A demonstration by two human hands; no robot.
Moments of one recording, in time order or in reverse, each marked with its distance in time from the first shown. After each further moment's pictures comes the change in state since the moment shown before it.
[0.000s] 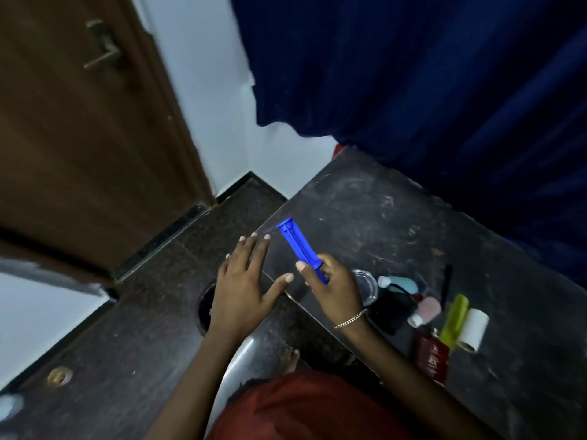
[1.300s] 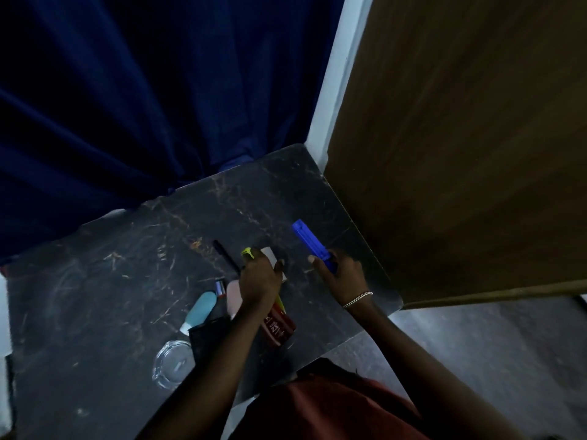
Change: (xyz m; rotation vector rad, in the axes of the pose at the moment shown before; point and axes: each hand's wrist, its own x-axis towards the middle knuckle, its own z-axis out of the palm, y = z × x) left_hand 0.003 0.371 0.342 0.172 -0.799 0.474; right_hand -0.148 0.238 -0.322 -0.143 0.903 0.583
